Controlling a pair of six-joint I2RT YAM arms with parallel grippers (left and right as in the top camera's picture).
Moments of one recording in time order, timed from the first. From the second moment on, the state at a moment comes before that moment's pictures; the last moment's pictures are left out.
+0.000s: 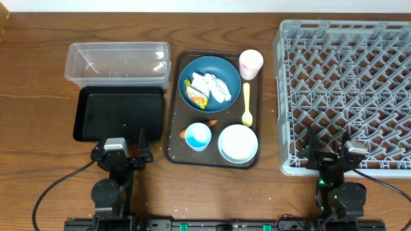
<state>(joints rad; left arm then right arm) 0.02 0.01 0.01 -0.11 -0.01 -0.06 0.05 0.01 0.01 -0.06 0.11 0.26</state>
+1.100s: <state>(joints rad) 0.02 0.01 0.01 -0.08 0.03 -0.06 0.05 0.01 0.01 0.14 0.06 0.23</state>
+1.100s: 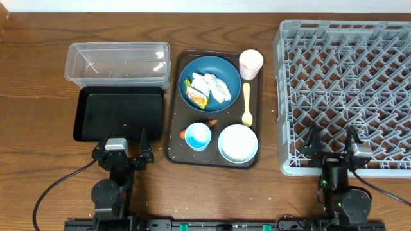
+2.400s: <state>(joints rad) -0.46 1.78 1.78 -0.94 0.07 -0.07 0.05 0.92 0.89 -0.49 -0.19 0.12</state>
